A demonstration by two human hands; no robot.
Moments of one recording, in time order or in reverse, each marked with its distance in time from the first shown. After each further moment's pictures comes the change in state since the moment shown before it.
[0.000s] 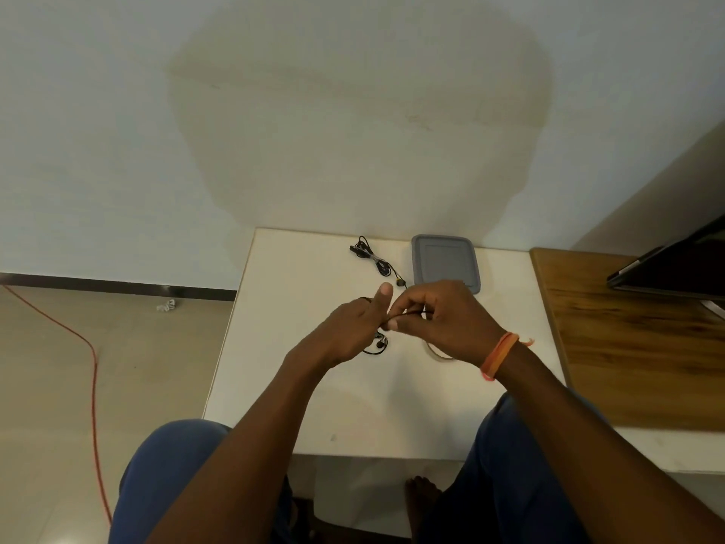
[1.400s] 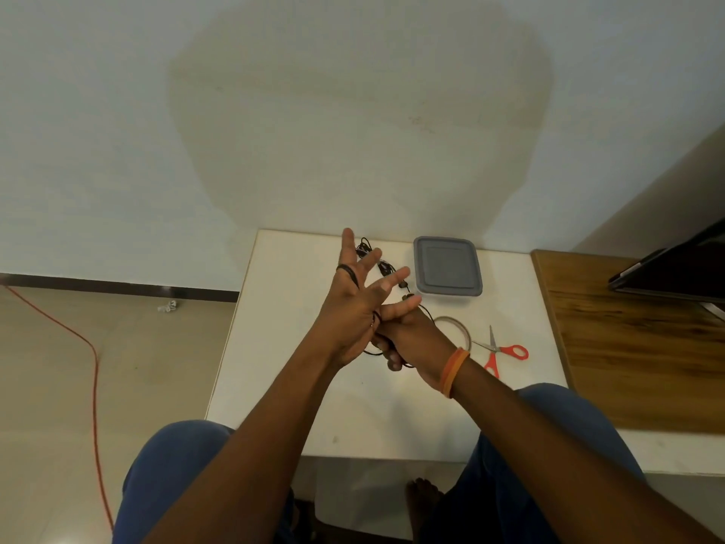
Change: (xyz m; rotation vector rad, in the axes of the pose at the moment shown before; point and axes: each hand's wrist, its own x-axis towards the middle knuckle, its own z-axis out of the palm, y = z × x) left_hand -0.002 0.021 0.000 -1.118 0.133 0.207; right_hand 0.005 -0.024 0.047 0.657 -0.127 0.569
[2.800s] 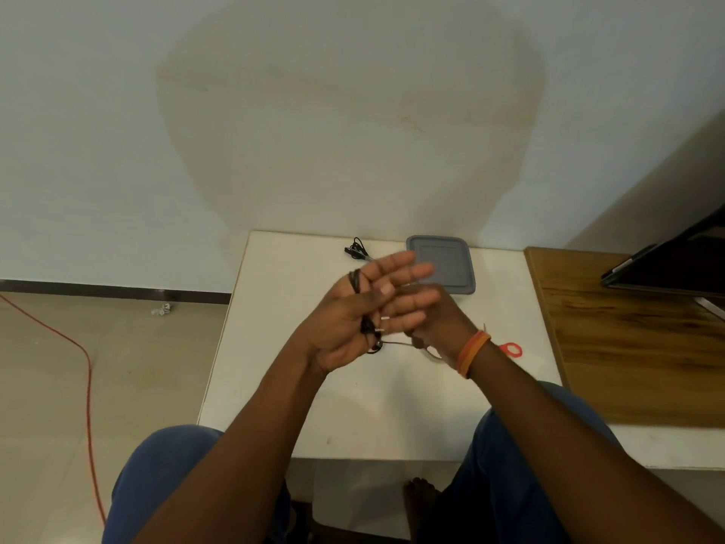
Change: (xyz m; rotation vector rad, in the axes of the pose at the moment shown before) left_hand -0.001 0.002 -0.005 -0.227 -0.418 -0.189; right_hand 0.007 0.000 -0.039 -0.117 0.096 -0.214
